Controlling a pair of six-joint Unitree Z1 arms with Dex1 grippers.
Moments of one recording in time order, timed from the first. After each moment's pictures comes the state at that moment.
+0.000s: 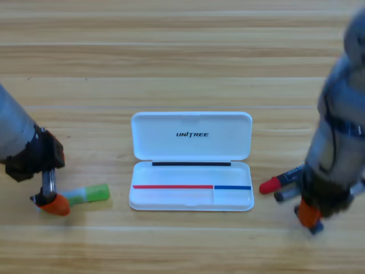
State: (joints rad) arm 0 -0.62 1.67 -0.89 0.50 0.04 0.64; arm 1 0.91 1.96 -1.29 0.88 -0.04 0.44
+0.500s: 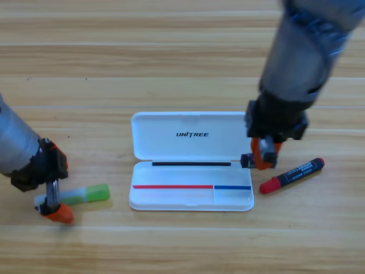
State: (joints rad) arm 0 -0.62 1.70 -0.80 0.36 0.04 0.64; arm 1 0.90 2.08 -1.83 1.21 0.01 -0.73
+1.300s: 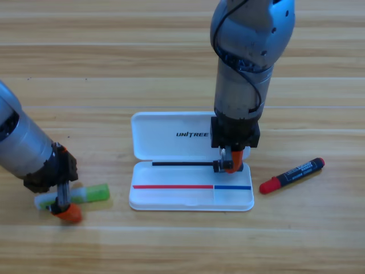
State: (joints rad) arm 0 -0.62 1.77 -0.79 0.28 0.05 0.66; arm 1 0.90 2.32 -2.03 1.21 -0.03 -0.72
